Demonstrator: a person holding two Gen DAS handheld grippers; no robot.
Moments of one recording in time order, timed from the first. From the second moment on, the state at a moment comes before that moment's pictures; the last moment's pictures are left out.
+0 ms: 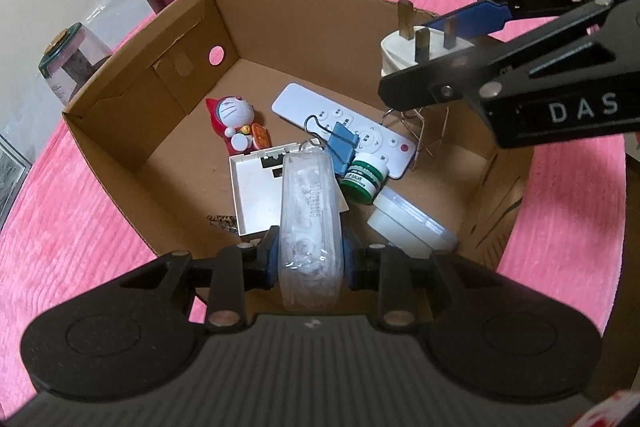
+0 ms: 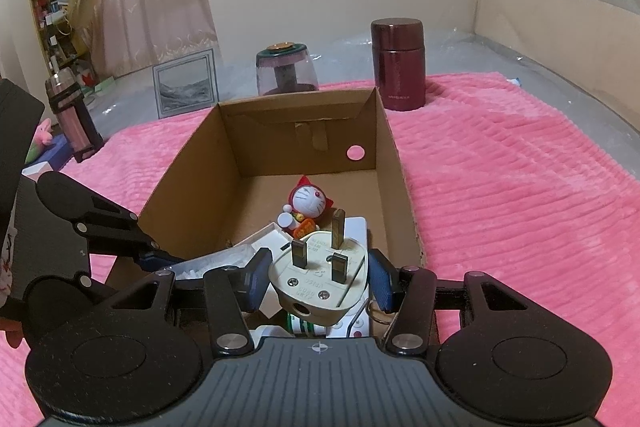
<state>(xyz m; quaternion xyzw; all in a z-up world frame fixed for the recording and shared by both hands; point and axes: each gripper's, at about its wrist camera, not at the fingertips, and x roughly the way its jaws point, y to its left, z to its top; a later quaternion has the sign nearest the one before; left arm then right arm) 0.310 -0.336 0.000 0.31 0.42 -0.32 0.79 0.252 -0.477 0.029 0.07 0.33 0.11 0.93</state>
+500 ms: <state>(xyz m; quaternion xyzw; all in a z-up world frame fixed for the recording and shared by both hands) 0.310 -0.328 0.005 0.28 0.40 -0.32 0.81 0.252 -0.477 0.029 0.07 0.33 0.11 0.93</state>
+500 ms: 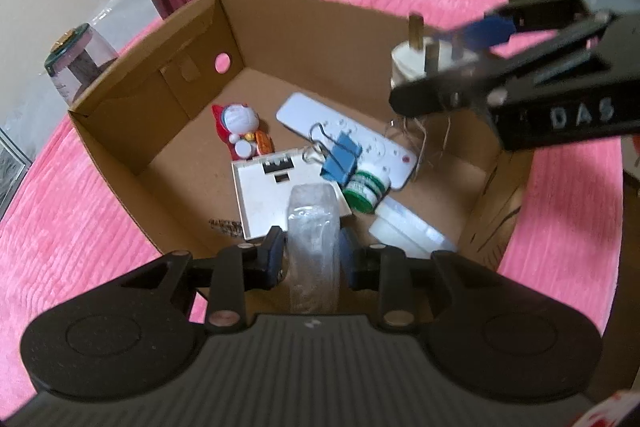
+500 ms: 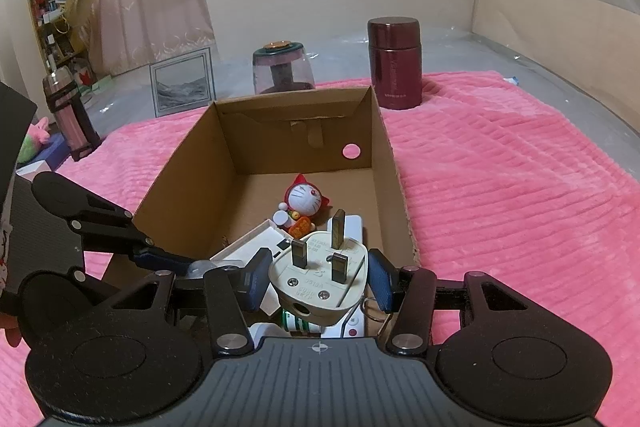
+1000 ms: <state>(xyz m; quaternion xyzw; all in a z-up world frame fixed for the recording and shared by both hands) 0.299 -0.284 0.062 0.21 0.35 -0.31 0.86 0.261 -0.459 0.027 0.03 0.37 0.11 0.92</state>
